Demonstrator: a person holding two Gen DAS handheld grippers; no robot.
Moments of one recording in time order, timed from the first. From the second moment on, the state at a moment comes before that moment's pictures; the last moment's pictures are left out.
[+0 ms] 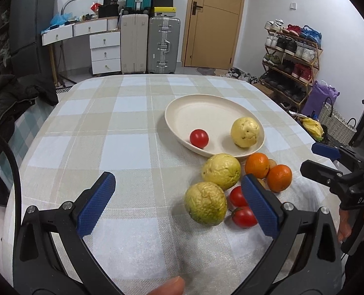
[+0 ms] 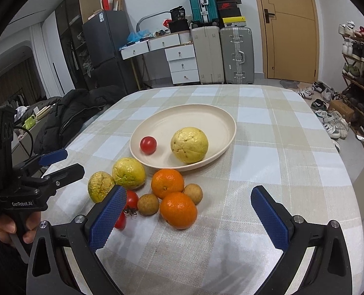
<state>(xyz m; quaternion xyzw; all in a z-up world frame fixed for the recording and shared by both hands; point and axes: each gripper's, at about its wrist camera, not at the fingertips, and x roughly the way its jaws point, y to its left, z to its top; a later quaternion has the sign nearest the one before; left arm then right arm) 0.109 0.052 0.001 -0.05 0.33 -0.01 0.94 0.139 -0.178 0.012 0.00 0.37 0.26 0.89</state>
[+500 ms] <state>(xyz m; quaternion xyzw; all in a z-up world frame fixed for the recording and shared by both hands) 0.116 0.047 -0.006 -0.05 0.35 -0.01 0.94 0.145 -0.178 -0.001 0.00 0.39 0.26 0.88</state>
